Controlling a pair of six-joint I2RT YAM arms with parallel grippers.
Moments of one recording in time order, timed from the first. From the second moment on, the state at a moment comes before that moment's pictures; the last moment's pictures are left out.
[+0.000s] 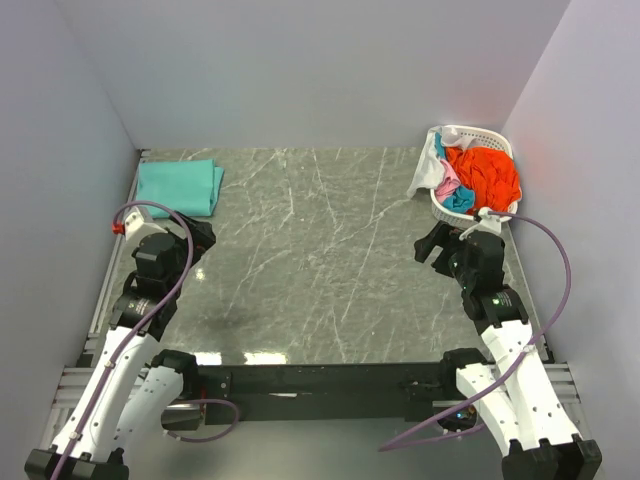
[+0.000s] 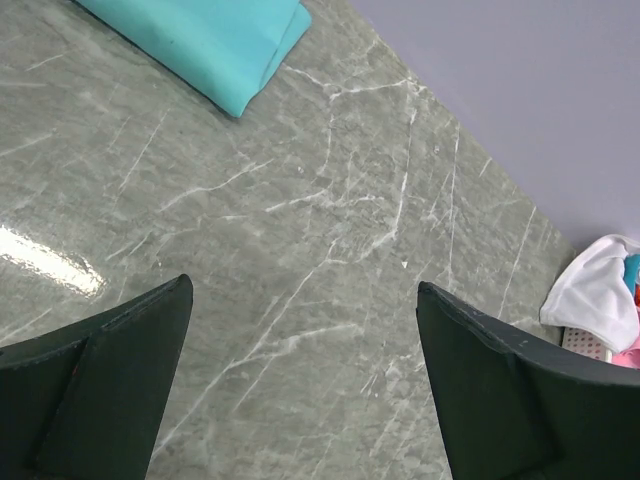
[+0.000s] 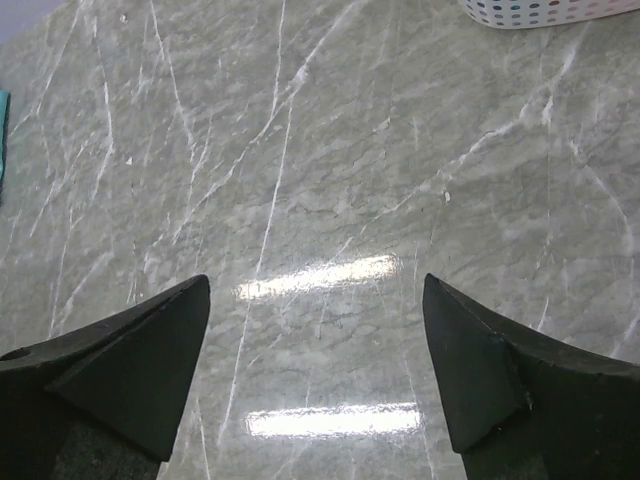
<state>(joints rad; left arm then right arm) -0.20 0.65 0.66 -0.36 -0.34 -0.81 0.11 0.68 0.63 -0.43 0.03 0.49</state>
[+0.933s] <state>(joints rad) -0.20 0.84 0.64 -0.18 -0.39 -0.78 0.05 1.12 1.01 -0.50 0.24 0.53</state>
